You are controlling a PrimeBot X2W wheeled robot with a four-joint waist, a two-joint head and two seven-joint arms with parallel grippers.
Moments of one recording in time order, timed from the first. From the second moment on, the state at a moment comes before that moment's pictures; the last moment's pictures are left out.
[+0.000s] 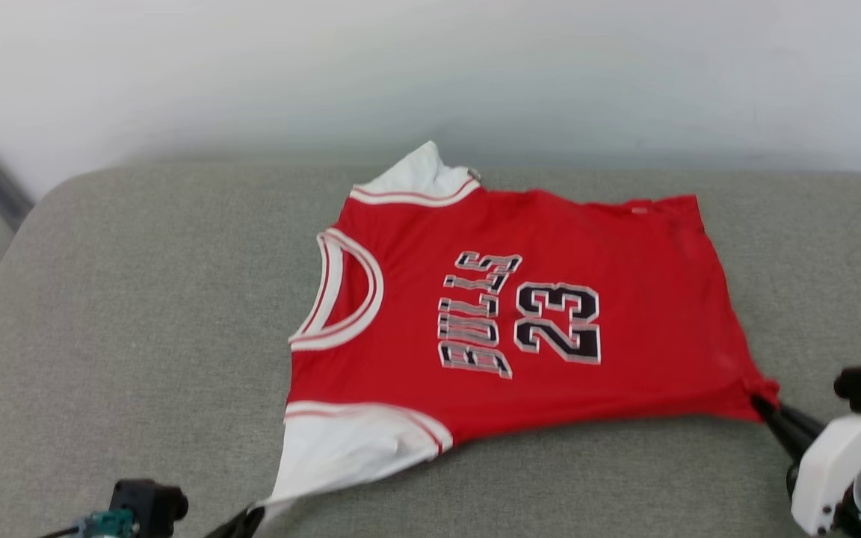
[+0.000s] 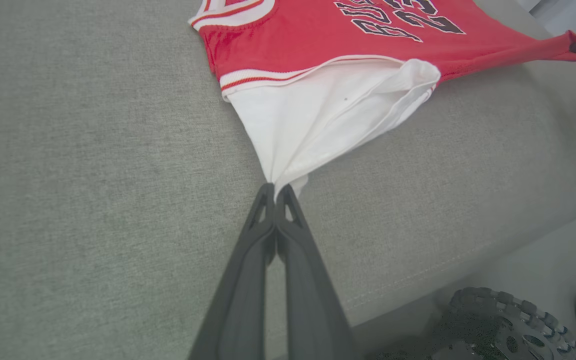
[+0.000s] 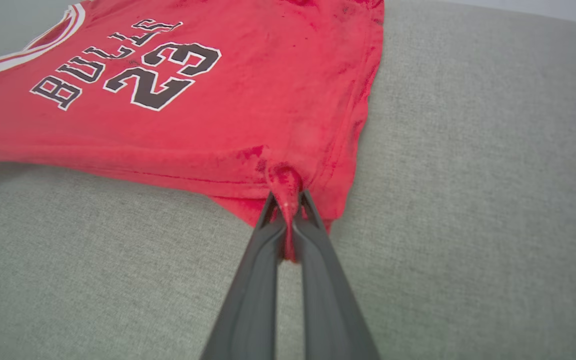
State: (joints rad) left arm 0.04 0.75 -0.60 -0.08 -0.91 0.07 0.03; right arm -0.36 -0.67 0.69 0.54 0.86 0.13 -0.05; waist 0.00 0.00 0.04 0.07
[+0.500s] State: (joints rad) left arm 0.29 0.87 -0.63 -0.24 -1.06 0.07 0.13; right arm 0.00 -0.74 0.54 0.32 0.97 0.13 0.07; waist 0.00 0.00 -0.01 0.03
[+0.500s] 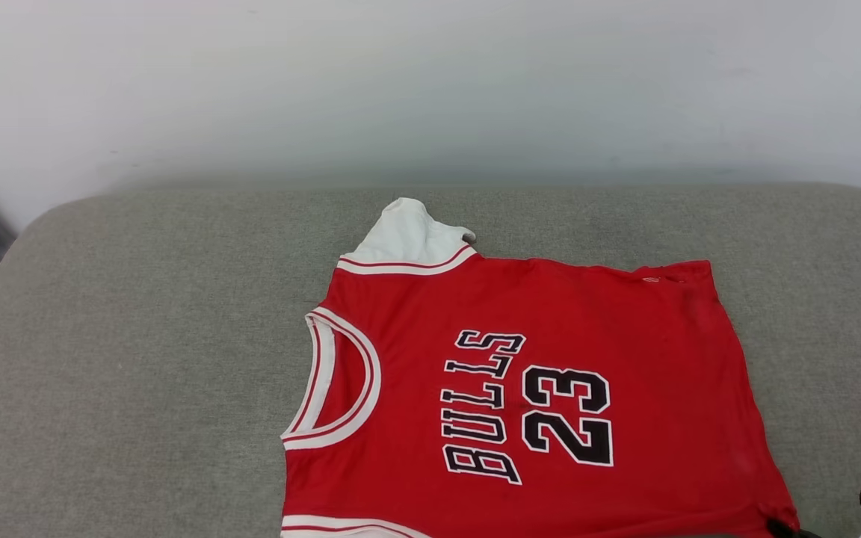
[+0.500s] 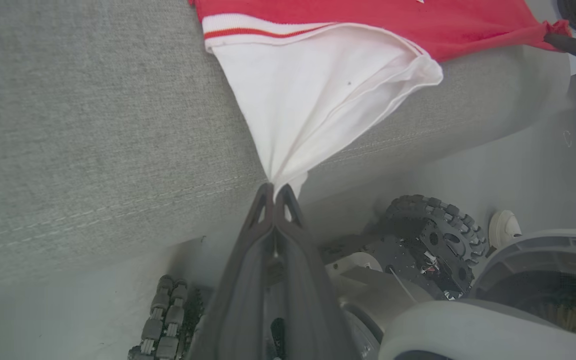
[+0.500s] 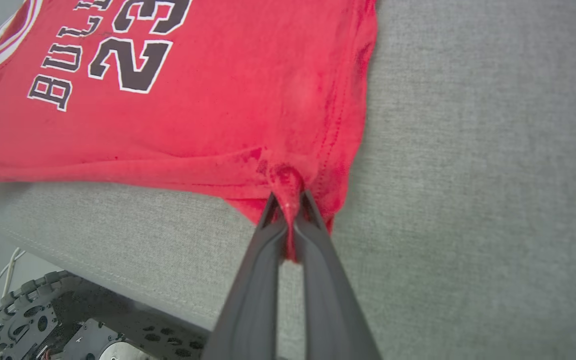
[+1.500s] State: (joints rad) left arm -0.25 0.73 -0.54 -0.03 -0.85 -0.02 0.00; right arm -0.16 -0.63 0.24 0.14 0.76 0.13 0.33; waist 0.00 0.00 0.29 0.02
